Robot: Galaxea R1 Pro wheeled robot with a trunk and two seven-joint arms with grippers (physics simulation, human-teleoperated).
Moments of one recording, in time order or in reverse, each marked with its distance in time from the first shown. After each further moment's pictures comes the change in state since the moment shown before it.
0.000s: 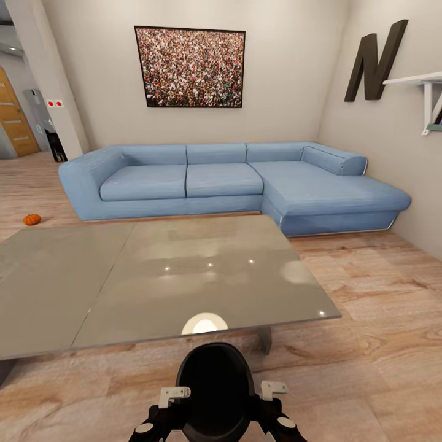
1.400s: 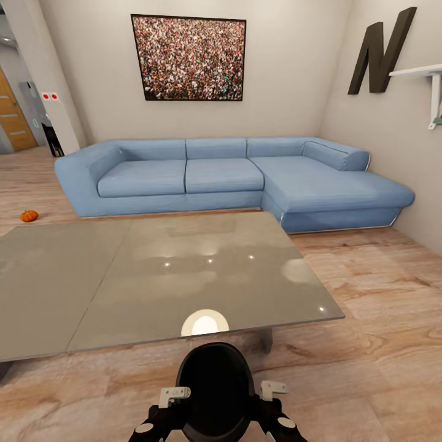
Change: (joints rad) left arm 0.000 0.000 0.000 0.001 0.001 -0.001 0.000; right arm 0.000 0.000 0.001 0.000 -0.002 0.000 -0.001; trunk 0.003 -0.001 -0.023
